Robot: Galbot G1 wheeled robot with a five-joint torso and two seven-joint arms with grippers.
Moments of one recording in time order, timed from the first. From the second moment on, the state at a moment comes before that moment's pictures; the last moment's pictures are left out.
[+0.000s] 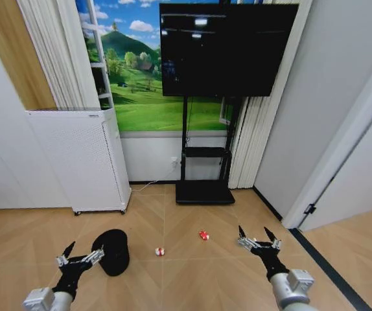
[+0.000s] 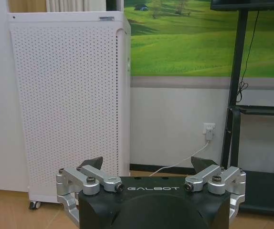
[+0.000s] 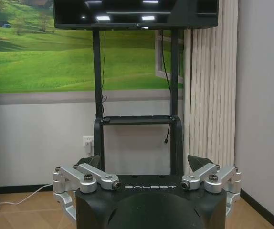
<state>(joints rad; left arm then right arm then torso) 1.80 -1.46 -0.89 -2.31 -0.32 0.20 0.05 -1.72 1.30 0.68 2.27 0.34 -0.13 0.11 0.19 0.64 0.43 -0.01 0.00</state>
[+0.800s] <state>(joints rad) 1.85 -1.45 -0.92 -2.25 -0.28 0.23 0.07 -1.74 1.30 0.69 2.26 0.31 -0.07 0.11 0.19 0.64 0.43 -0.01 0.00</state>
